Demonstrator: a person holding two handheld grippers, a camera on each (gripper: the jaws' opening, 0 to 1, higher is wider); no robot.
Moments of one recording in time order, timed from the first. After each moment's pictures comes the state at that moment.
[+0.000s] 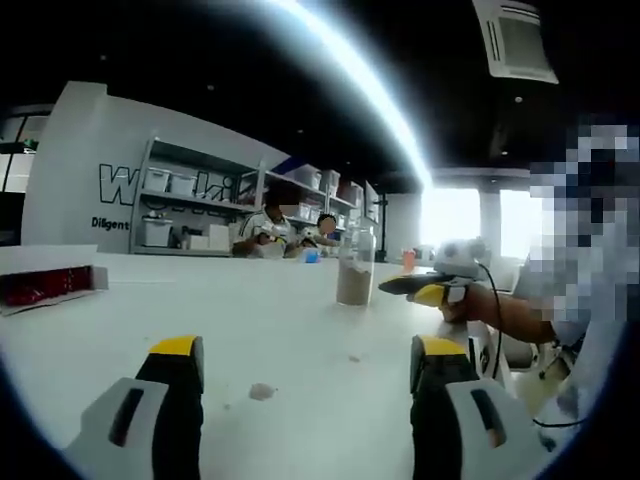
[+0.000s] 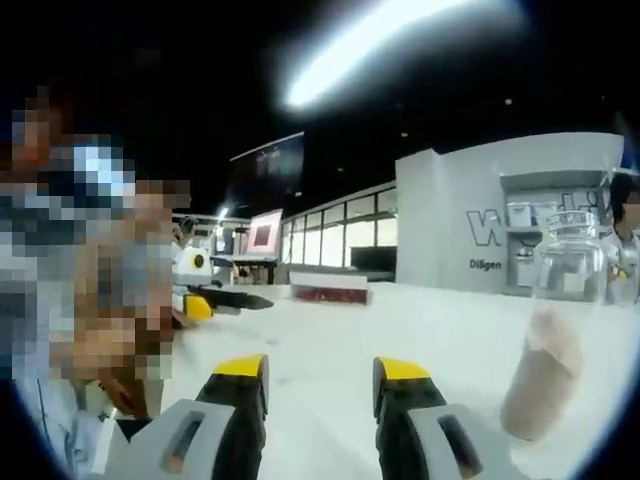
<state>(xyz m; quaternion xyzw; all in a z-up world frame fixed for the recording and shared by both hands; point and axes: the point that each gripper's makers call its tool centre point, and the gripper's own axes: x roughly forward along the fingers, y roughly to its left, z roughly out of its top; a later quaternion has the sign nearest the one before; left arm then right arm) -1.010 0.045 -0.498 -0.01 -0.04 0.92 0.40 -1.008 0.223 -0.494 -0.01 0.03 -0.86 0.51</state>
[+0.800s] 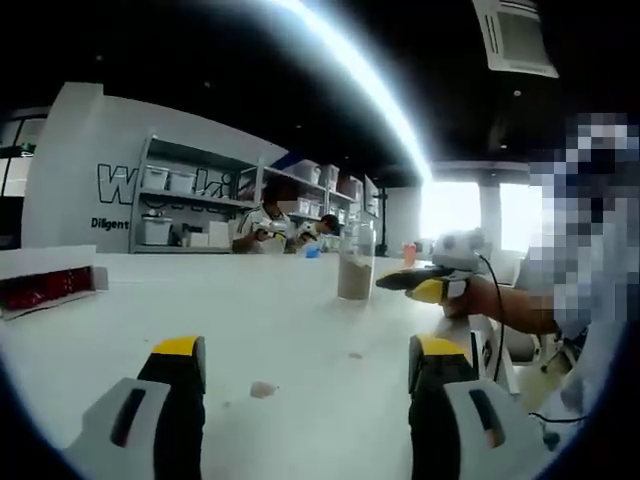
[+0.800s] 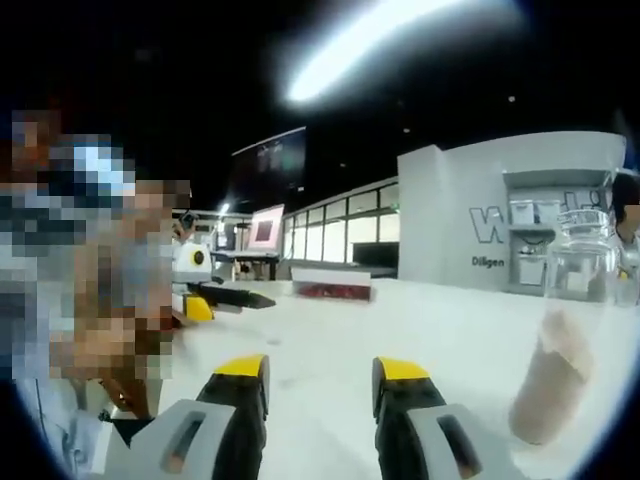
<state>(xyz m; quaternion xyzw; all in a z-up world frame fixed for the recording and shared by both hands) -1.009 0.048 -0.498 -0.01 -0.02 0.92 0.40 -1.009 0.213 -0.495 -0.01 0.03 -0.86 0.51</state>
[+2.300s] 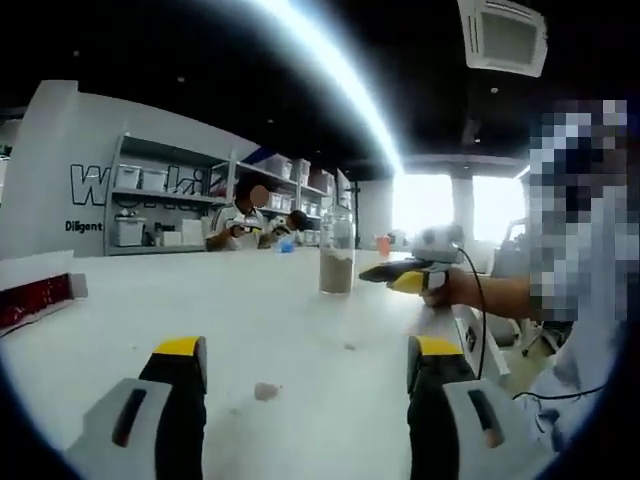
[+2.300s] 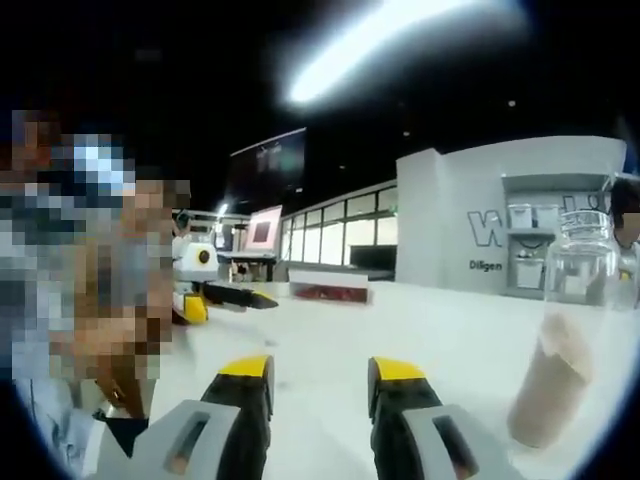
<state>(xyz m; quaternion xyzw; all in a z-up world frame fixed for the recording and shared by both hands) -1.008 0.047 -0.505 -0.02 -0.01 0.89 0.46 -1.015 0.213 -0.497 -0.01 0.03 -0.86 0.51</state>
